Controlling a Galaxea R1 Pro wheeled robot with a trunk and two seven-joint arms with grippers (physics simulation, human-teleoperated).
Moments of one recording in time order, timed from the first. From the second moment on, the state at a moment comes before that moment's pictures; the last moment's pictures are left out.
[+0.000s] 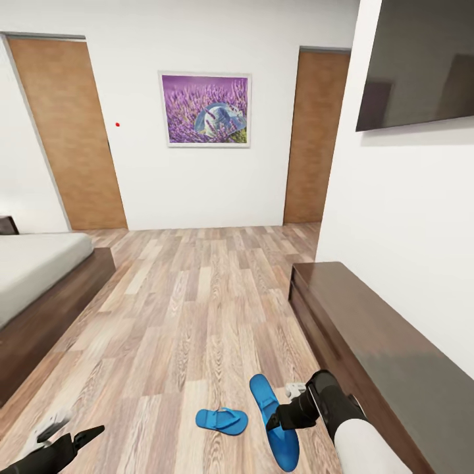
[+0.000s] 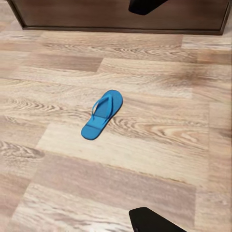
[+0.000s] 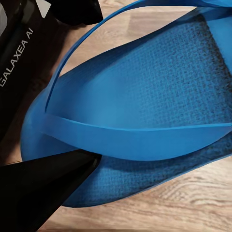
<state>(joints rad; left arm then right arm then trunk) 0.02 0.13 0.62 -1.44 0.22 0.98 -0.66 -0.64 0.15 -0.44 -0.53 0.80 0.84 0.72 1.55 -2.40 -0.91</state>
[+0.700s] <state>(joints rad) 0.02 0.13 0.62 -1.44 0.22 0.98 -0.66 -0.64 0.15 -0.44 -0.53 0.80 0.84 0.72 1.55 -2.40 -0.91</state>
